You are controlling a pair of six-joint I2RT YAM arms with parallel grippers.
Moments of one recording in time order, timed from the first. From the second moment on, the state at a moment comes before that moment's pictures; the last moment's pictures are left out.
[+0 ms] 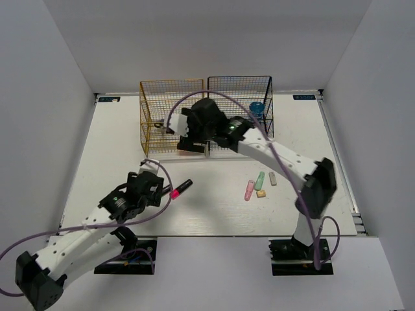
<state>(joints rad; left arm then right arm) -0.71 0.71 0.54 -0.75 -0.54 -0.32 0.93 1.83 1.76 -0.58 -0.03 -0.76</state>
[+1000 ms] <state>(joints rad) -0.36 1.33 0.69 -0.51 0.11 0.12 0.70 1.16 1.00 -0.71 -0.72 -0.58</state>
